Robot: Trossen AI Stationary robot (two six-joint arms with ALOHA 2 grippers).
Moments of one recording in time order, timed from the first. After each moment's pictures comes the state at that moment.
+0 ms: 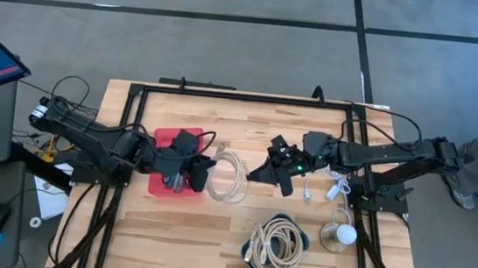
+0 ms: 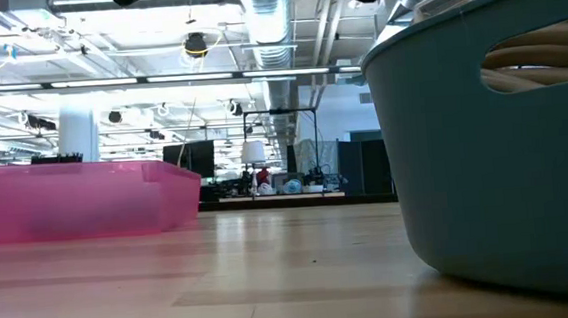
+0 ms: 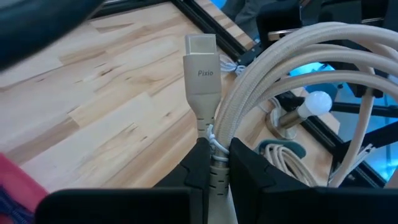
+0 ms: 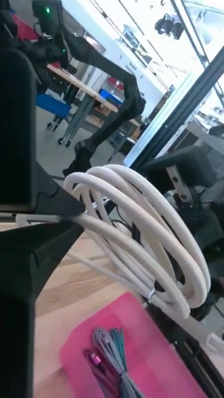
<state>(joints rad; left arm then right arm) -0.36 1.26 1.18 -0.55 -0.59 -0.89 0.09 1.29 1.00 0.15 -0.24 0.79</state>
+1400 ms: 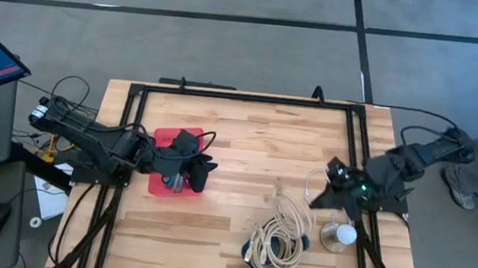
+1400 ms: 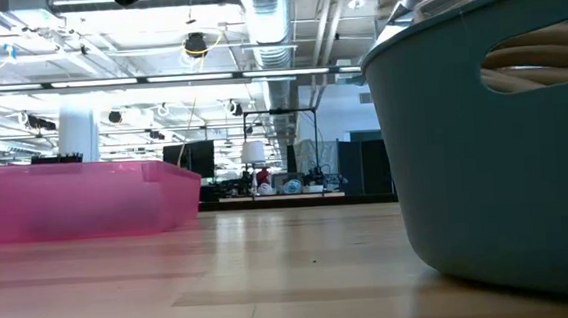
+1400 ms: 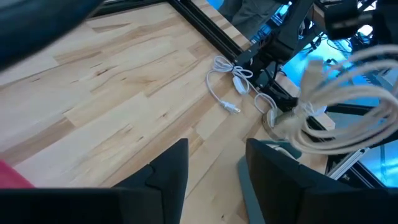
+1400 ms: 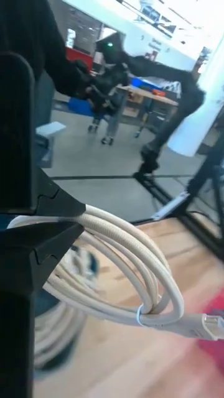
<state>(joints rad) -0.36 1.26 1.18 -0.54 -0.58 -0.89 0.46 0.83 1.00 -0.54 0.01 1.02</state>
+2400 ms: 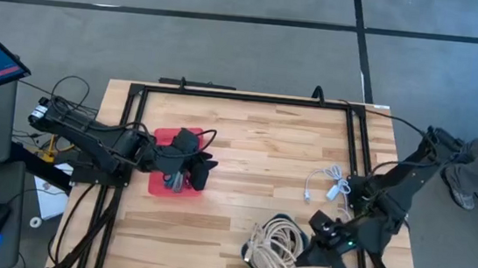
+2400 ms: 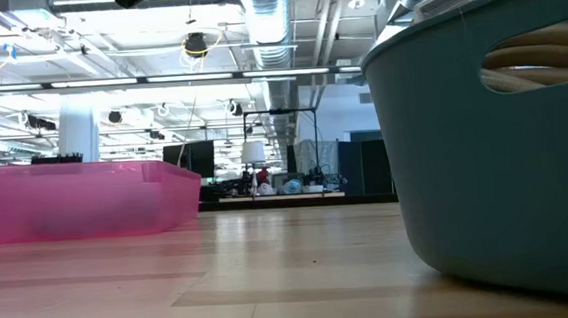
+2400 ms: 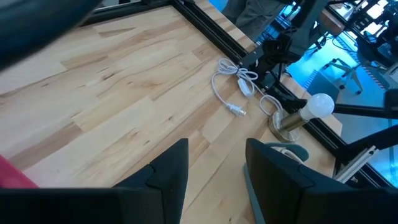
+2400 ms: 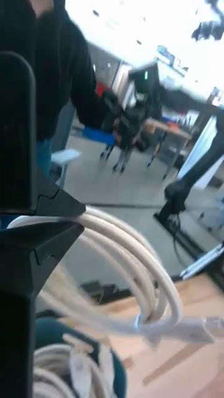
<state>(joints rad) -0.34 1.26 1.18 -0.55 -0.58 -0.86 0.84 1.14 1.00 -0.12 0.27 1.14</state>
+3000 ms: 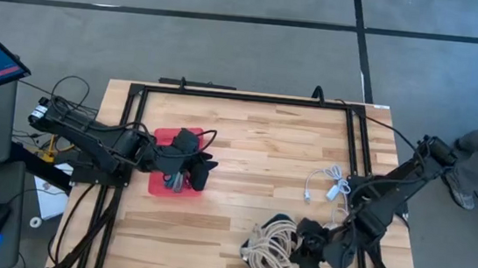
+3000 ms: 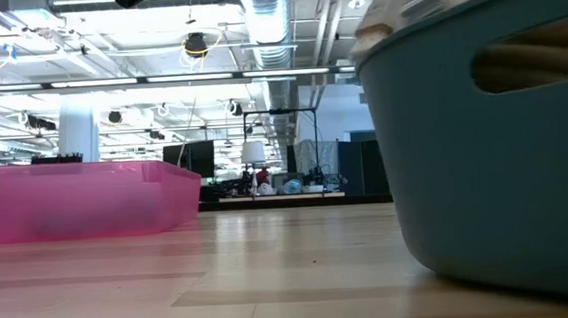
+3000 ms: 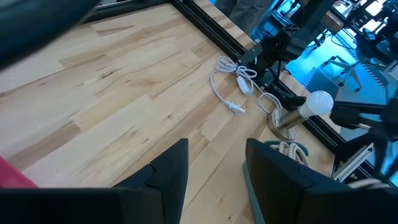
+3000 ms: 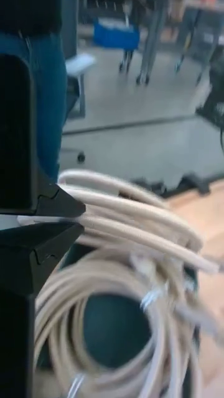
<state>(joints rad) -0.34 1.26 1.18 -0.55 -0.57 -0.86 0.80 1.33 1.00 -0.36 0.23 1.27</state>
